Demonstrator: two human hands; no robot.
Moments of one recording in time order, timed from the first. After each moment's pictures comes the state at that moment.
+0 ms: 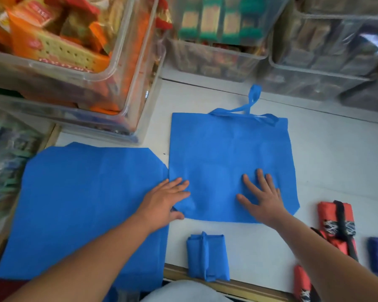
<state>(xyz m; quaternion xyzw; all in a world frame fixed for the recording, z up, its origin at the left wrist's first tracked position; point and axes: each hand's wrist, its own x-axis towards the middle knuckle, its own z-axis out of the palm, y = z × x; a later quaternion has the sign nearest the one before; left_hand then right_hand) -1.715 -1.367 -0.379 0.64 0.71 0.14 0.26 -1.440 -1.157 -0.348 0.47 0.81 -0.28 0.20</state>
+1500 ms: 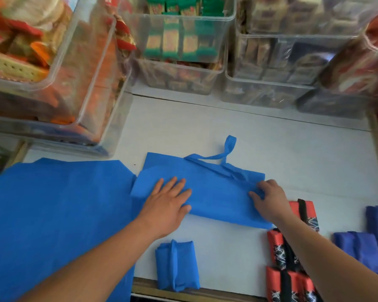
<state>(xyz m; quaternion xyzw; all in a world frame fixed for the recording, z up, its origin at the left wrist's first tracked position) -1.633 -1.296 -0.314 0.64 0.74 -0.02 0.23 -1.374 -1.099 -0.321 0.57 0.76 -0.30 0.05</state>
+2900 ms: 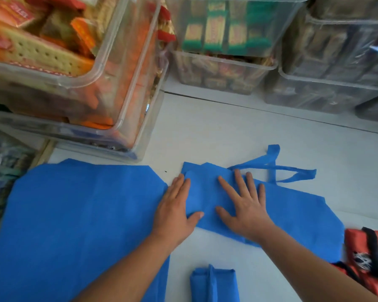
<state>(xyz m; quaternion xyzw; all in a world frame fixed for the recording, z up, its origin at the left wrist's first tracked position) -1.689 -1.318 -0.372 0.44 0.84 0.20 0.25 -1.518 -1.168 -0.362 0.37 0.89 -0.22 0.16</state>
